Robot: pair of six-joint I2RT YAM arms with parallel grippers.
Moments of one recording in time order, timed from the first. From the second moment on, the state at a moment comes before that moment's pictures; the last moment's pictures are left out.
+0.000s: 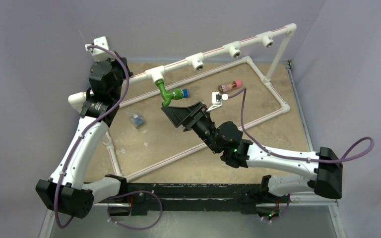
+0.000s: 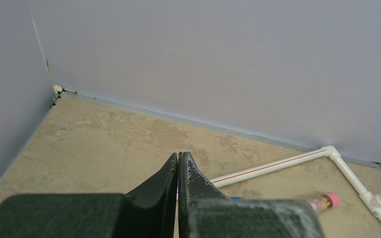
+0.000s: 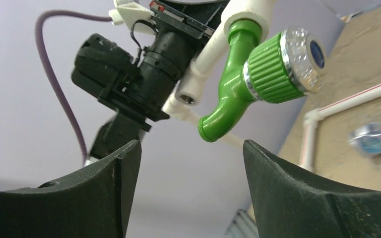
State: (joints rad) left arm -0.24 1.16 1.24 -0.12 -0.30 -0.29; right arm 1.20 1.26 0.89 0.67 0.43 1.03
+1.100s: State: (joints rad) left arm -0.24 1.16 1.24 -0.12 -0.30 -0.28; right arm 1.25 1.19 1.06 0.25 0.33 -1.20
